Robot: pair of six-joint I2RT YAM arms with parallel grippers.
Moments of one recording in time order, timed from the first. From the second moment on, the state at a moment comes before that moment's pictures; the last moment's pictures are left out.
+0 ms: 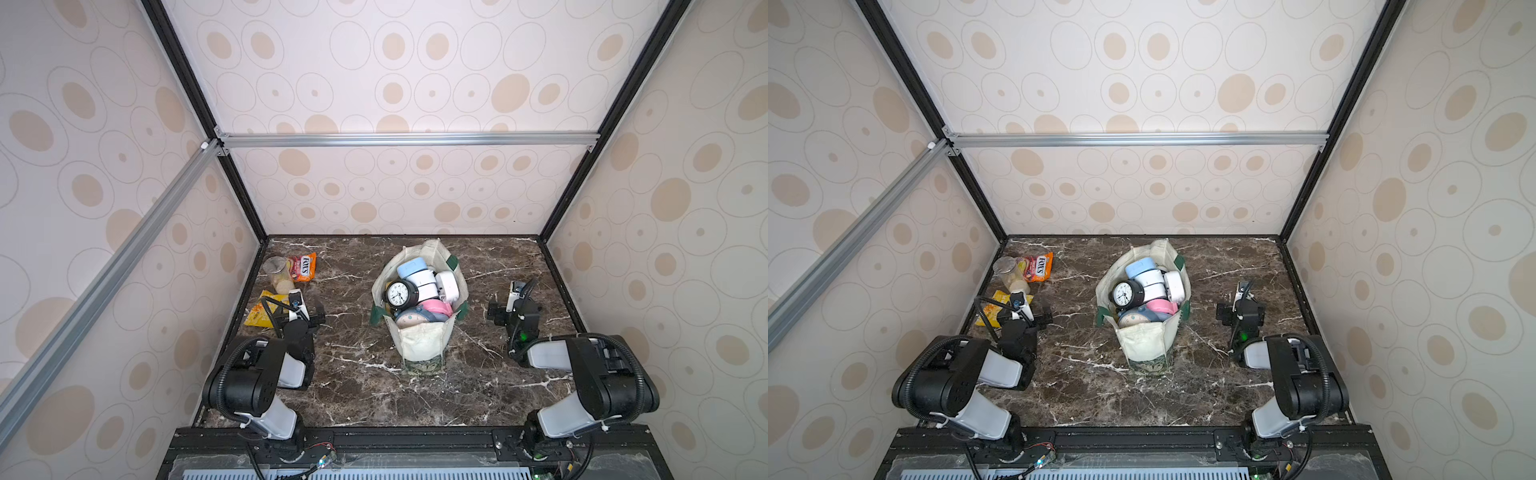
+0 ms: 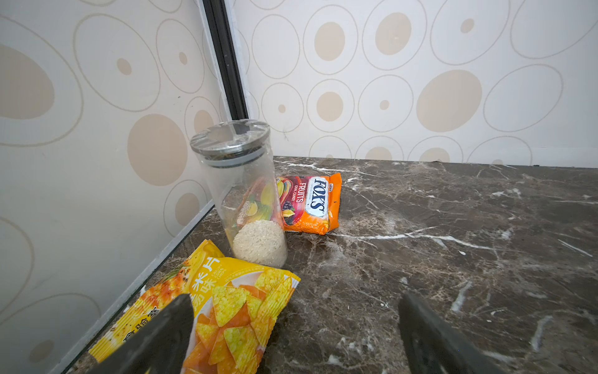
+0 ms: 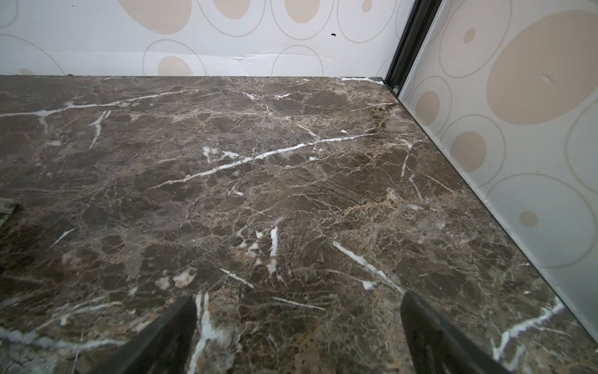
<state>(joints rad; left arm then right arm) -0.09 1.58 0.20 1.29 -0.39 0.05 0.07 1.54 0.39 0.74 0.26 0.02</state>
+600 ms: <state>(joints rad) -0.09 1.58 0.20 1.29 -0.39 0.05 0.07 1.54 0.39 0.74 0.25 0.02</state>
